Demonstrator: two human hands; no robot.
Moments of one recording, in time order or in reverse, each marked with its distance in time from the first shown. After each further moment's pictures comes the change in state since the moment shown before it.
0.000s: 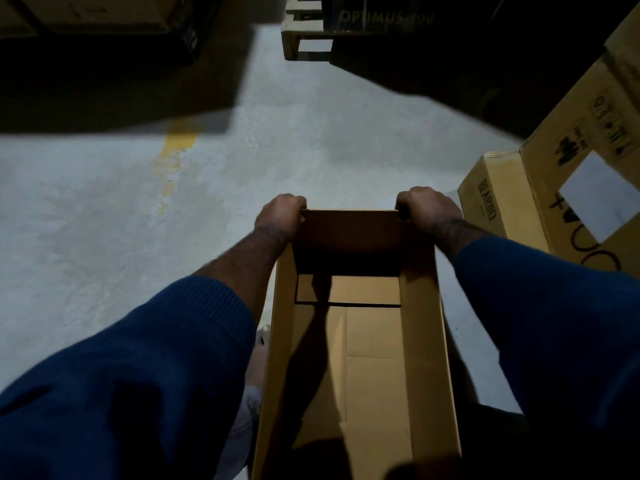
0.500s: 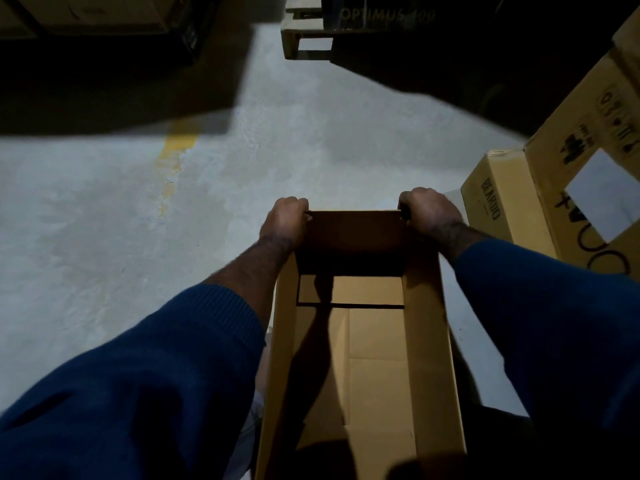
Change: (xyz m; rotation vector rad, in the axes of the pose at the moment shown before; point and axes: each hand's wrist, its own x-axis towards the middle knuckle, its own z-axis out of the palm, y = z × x) left_hand 0.002 -0.001 0.020 -0.150 0.095 -0.003; right_hand 0.008 0.000 0.013 0.021 0.024 0.039
